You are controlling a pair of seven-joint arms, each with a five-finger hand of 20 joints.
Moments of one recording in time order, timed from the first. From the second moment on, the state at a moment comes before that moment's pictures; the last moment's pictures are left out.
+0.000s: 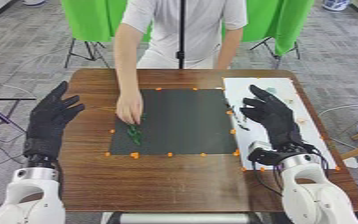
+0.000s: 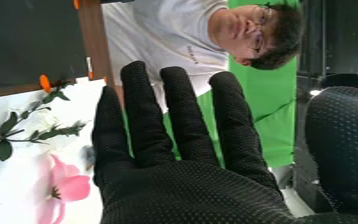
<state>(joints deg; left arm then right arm) 122.5 -64.4 -97.4 -126.1 56.6 16.8 8.9 -111.9 -76.0 92.4 -118.5 -71.5 0.1 2.6</state>
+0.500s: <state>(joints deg) 122.1 -64.4 -97.3 -126.1 56.6 16.8 9.0 -111.7 -76.0 92.3 -118.5 -71.4 0.1 2.3</state>
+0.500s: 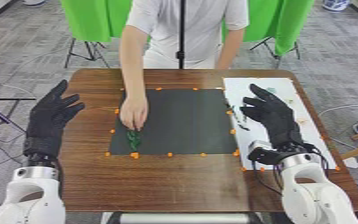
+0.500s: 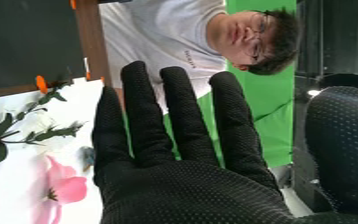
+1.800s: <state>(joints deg) 122.3 -64.3 -97.3 -126.1 56.6 16.8 8.9 -111.6 -76.0 92.3 -118.4 -71.6 0.1 2.6</state>
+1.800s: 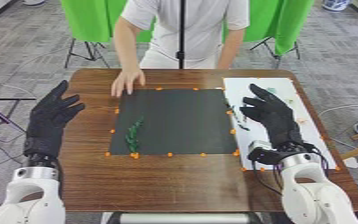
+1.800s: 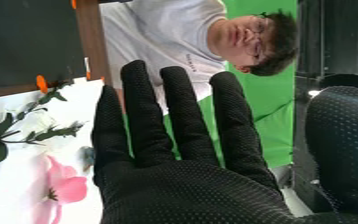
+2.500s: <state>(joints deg) 123.6 -63.7 -97.8 -126.6 56.6 17.0 9.3 -116.3 -68.5 95.2 -127.8 -96.7 13.8 13.5</state>
